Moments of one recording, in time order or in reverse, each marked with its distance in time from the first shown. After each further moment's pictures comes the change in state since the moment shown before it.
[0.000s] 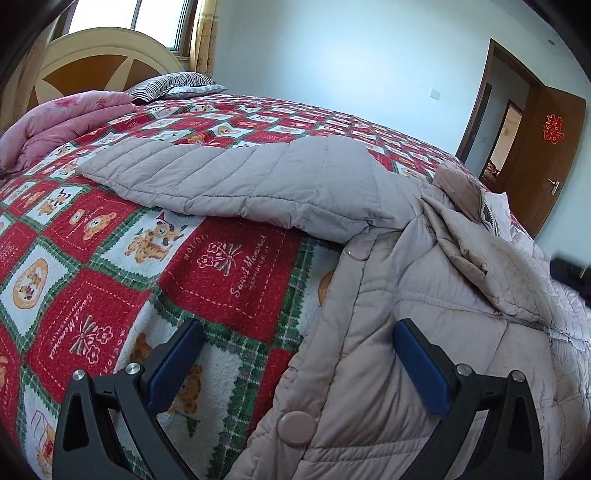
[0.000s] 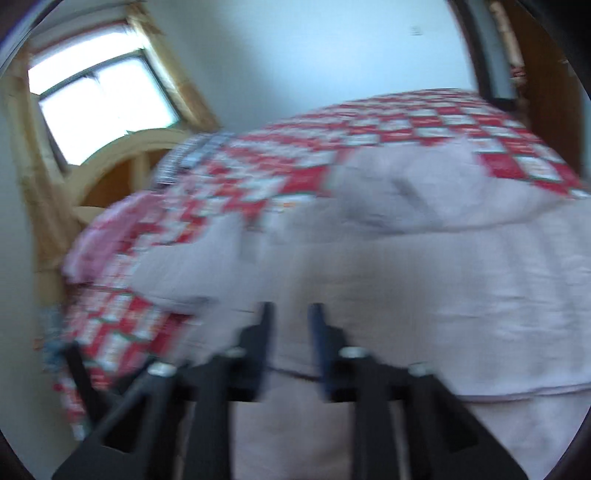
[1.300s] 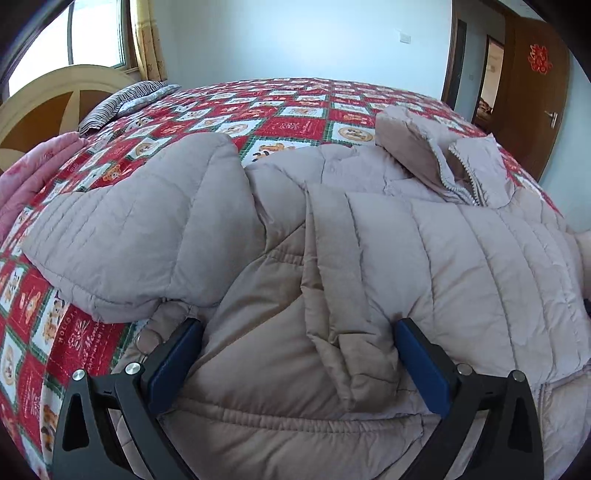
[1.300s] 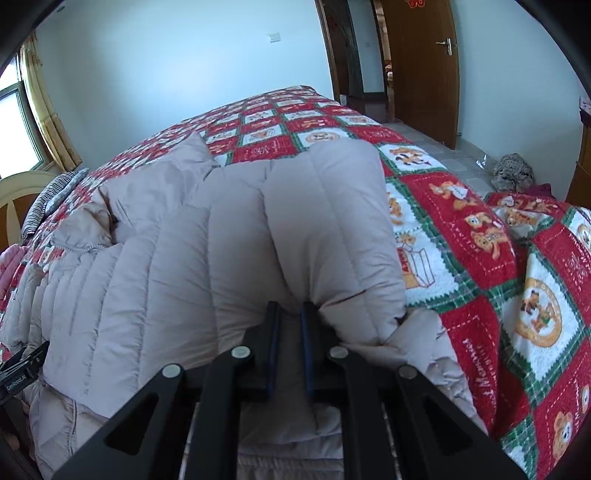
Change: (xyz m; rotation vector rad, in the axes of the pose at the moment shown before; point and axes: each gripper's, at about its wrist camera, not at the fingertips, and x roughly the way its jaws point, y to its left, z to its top) left arm 0.062 -0.134 0.038 0.189 0.127 0.064; right arm -0.006 -0.190 -0.012 0.233 -0.083 -0.347
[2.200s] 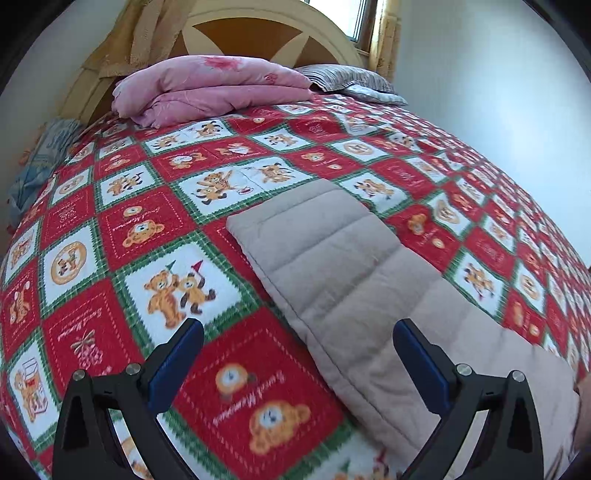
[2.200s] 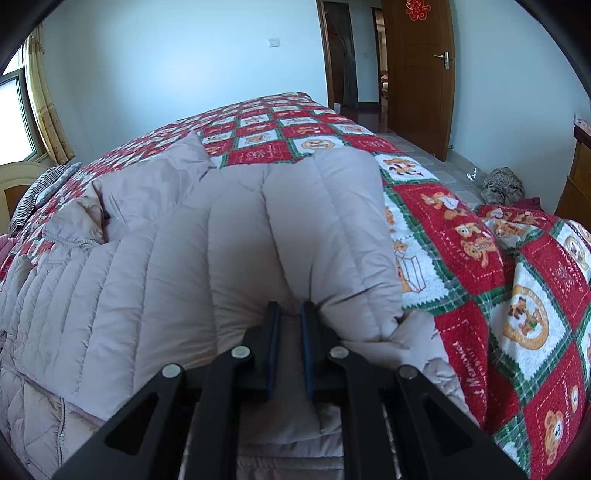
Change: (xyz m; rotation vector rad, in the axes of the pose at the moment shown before) left arm 0.006 0.307 0.044 -0.648 -0.064 0.417; right arm -0.004 0.009 -0.005 -0.041 -0.025 -0.071
